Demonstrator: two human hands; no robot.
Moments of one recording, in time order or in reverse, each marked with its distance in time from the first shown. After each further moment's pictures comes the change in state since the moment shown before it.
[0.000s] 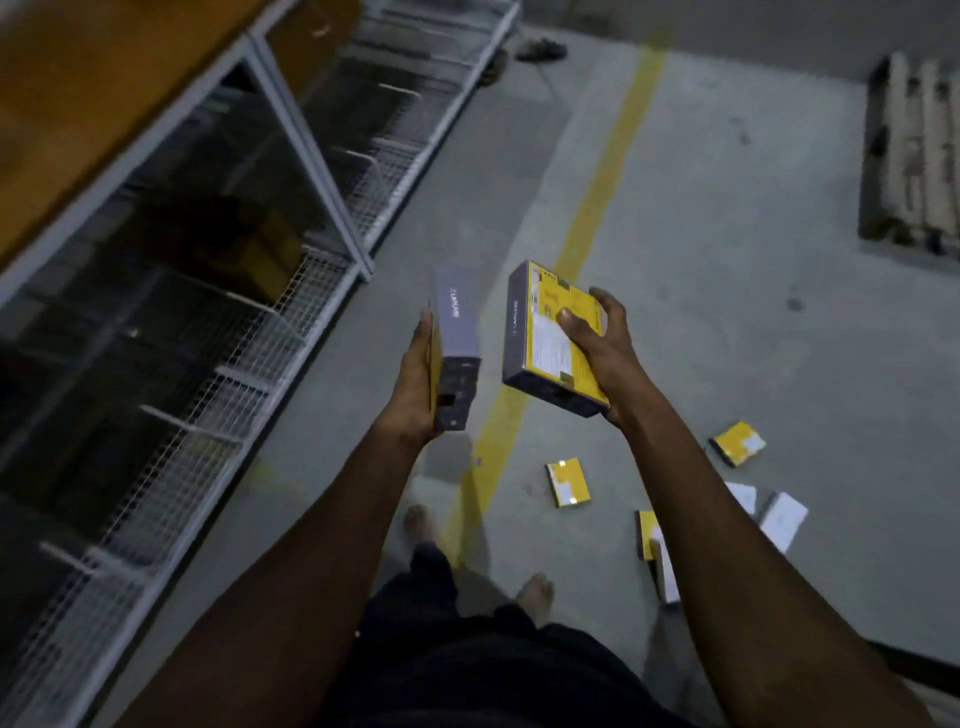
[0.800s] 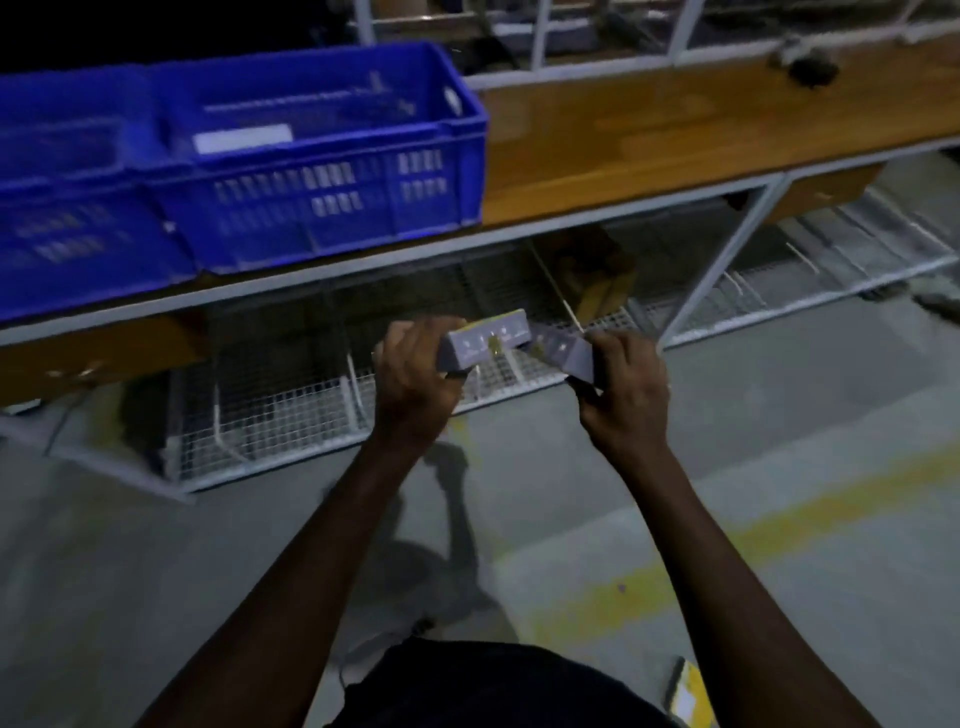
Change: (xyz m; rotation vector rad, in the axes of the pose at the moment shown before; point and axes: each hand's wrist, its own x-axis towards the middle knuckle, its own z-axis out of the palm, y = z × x) left_hand -0.368 0.021 -0.314 1.025 1.544 1.171; right_hand -0.180 0.052 0.436 -0.929 -0.493 -1.423
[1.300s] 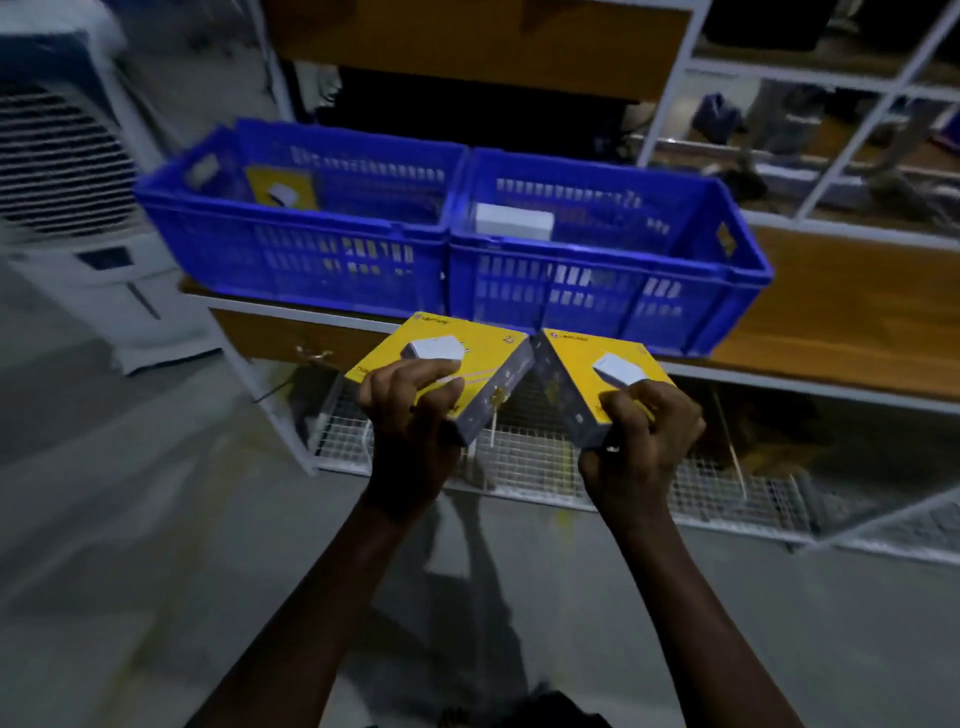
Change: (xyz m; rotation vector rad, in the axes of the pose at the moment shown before) left_hand 0.011 -0.133 -0.172 0.349 0.561 0.211; right_hand 0.102 -0.207 0.111 0.353 0.341 -0.394
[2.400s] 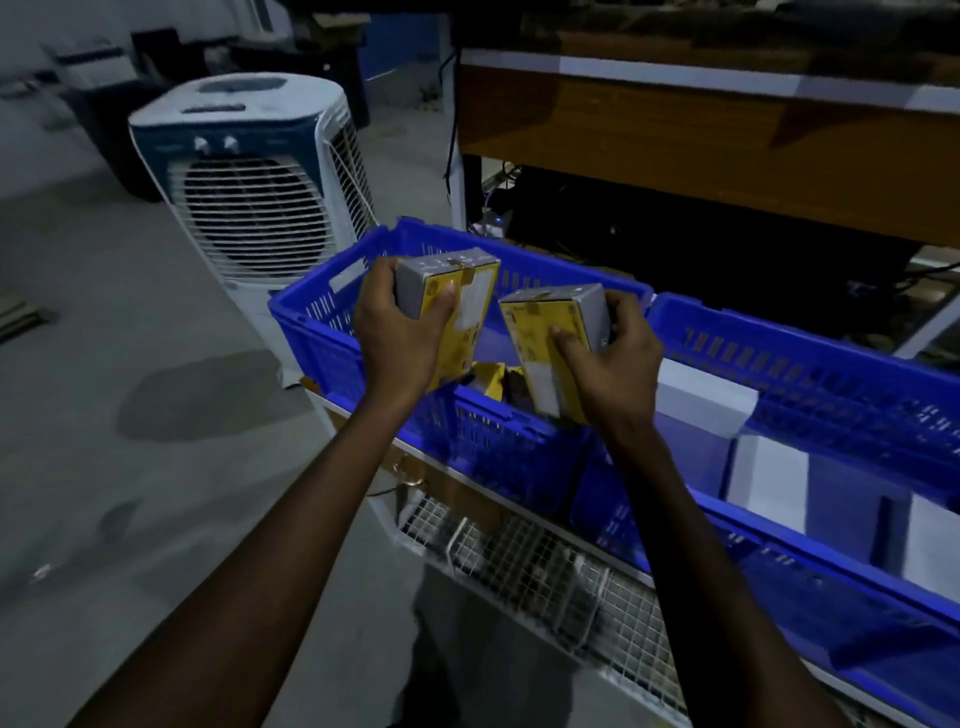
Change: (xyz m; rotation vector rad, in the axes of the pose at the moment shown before) left_hand 0.212 -0.291 0.091 0.170 0.142 -0.704; right_hand 0.240 0.000 0.370 0.731 -0.420 0.291
